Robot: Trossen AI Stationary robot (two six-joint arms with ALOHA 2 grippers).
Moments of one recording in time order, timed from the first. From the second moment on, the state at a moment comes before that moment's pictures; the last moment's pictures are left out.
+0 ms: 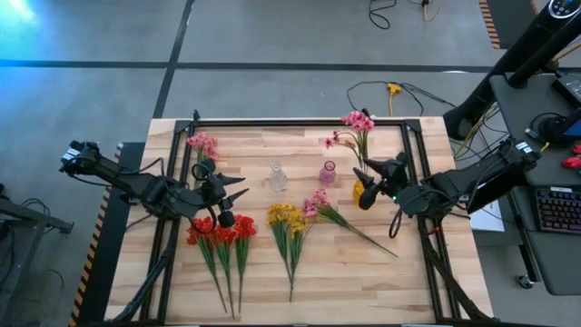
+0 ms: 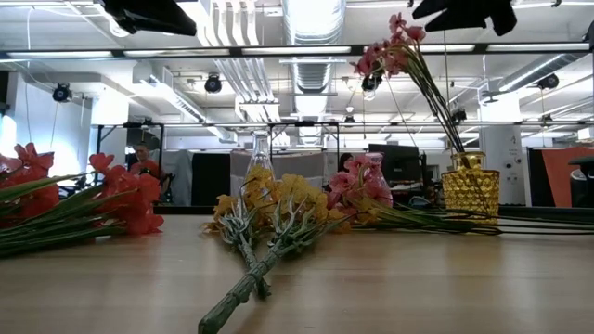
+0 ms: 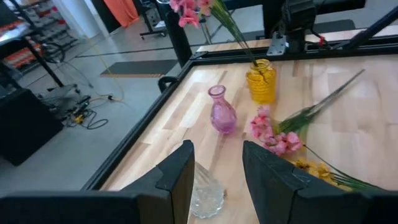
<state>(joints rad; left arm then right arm) -0.42 0.92 0.75 -0.29 -0.83 -0.12 0.40 0.97 0.82 -0.31 1.08 0.50</state>
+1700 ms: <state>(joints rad) -0.42 1.03 0.76 -0.33 -0.62 -0.25 0.39 1.89 1.44 -0.68 0.31 1.19</state>
